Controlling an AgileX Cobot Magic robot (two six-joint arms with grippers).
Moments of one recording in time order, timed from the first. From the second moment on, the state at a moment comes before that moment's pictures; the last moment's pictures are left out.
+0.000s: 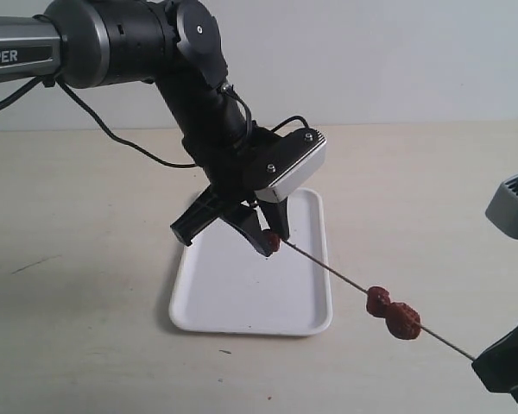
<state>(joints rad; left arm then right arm) -0.64 2.15 -1.79 -0.44 1.22 1.98 0.19 0.95 -0.63 0.40 1.06 -0.40</state>
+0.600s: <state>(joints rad) -0.64 2.15 -1.79 -0.45 1.22 1.98 0.19 0.95 -0.63 0.39 1.04 -0.40</state>
